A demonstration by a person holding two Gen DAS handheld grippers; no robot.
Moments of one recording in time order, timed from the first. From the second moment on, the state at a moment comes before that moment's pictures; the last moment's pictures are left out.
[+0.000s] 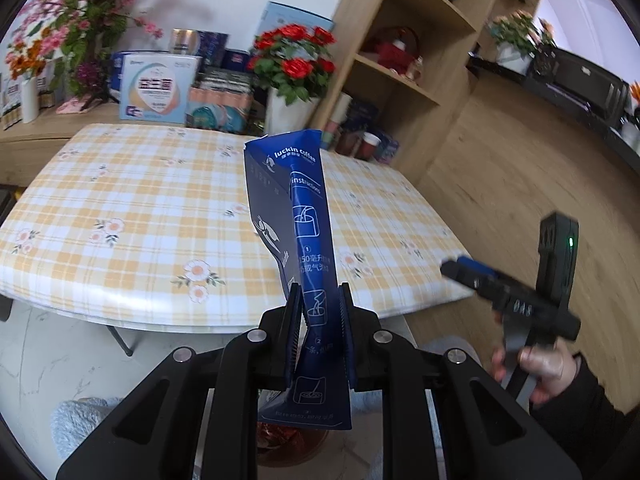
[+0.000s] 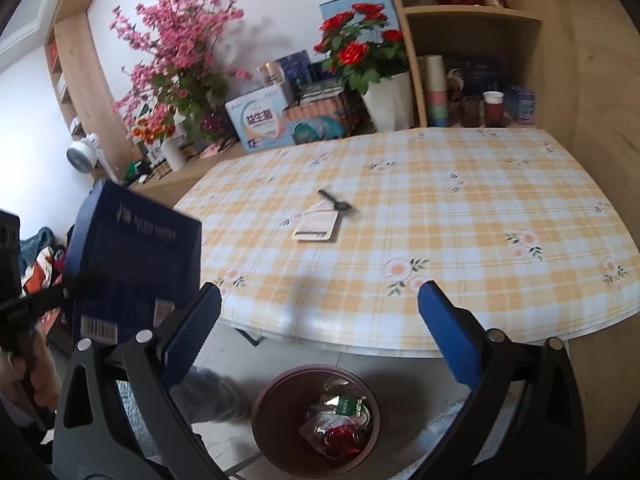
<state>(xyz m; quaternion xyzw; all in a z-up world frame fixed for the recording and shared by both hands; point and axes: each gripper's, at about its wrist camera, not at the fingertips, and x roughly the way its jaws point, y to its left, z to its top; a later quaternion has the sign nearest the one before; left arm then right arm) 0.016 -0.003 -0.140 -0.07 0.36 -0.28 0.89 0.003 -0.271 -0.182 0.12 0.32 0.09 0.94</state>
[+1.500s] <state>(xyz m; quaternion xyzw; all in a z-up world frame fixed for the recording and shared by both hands) 0.066 0.036 -0.164 -0.06 0.38 -0.12 0.92 0.014 -0.310 -0.196 0.10 0.34 0.02 0.93</state>
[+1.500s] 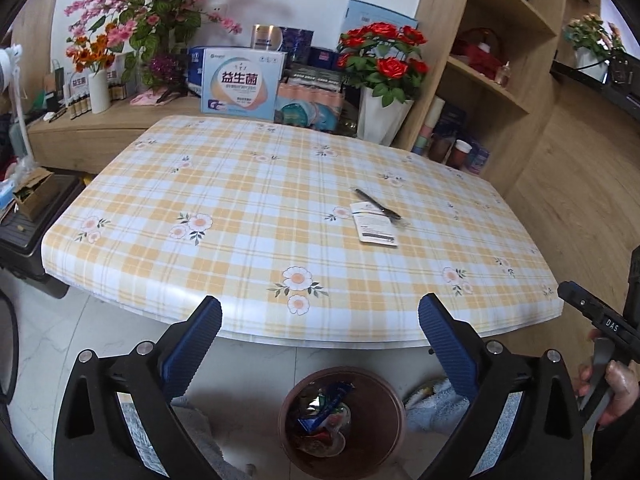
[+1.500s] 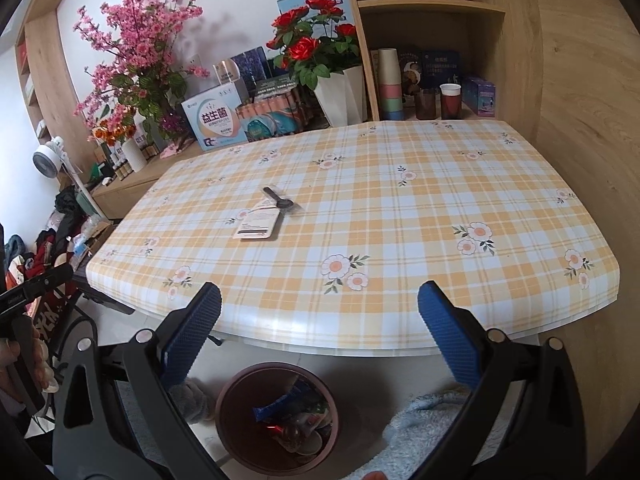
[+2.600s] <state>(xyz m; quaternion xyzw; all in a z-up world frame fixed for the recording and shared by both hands) 0.255 0.016 -0.224 -0.05 0.41 -0.14 0.90 0.333 -0.223 -0.293 0.01 0.45 0.17 0.87</state>
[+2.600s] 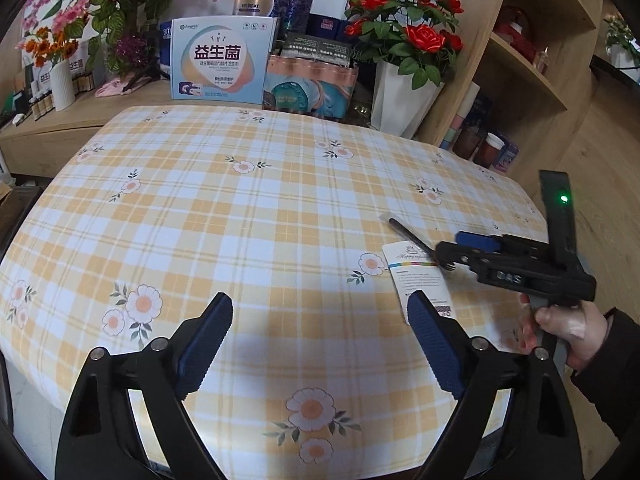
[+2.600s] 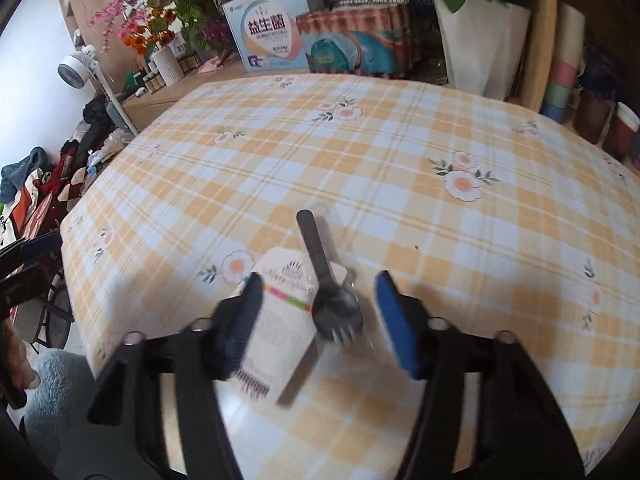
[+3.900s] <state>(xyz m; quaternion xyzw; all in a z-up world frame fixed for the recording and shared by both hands) 0.329 -0.145 -0.308 0.03 0.49 -0.16 0.86 0.266 -0.326 -0.281 0.15 0.41 0.12 0.89</state>
